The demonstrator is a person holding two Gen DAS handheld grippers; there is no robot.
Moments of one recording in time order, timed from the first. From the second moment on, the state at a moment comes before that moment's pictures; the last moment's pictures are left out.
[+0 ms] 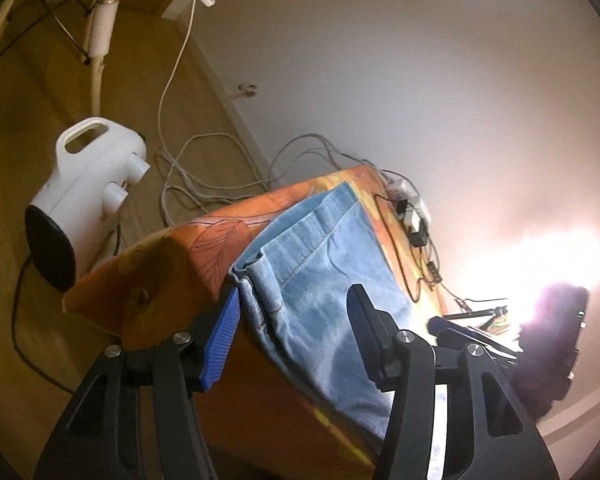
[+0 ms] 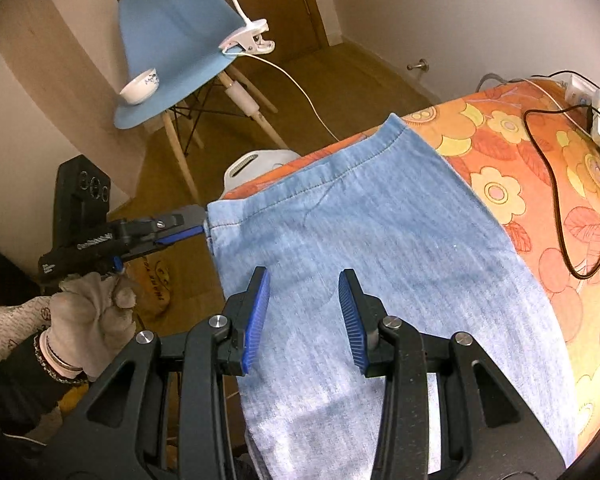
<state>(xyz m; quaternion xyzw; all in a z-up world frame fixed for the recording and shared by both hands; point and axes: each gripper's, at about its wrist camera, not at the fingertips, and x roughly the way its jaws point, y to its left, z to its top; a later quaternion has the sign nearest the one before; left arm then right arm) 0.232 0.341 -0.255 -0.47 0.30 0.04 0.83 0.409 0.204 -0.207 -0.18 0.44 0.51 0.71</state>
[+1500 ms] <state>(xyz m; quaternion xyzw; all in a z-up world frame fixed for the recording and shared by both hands) 0.249 0.255 -0.225 -0.17 0.28 0.02 0.94 0.502 0.351 -0.263 -0.19 0.58 0.35 0.71</state>
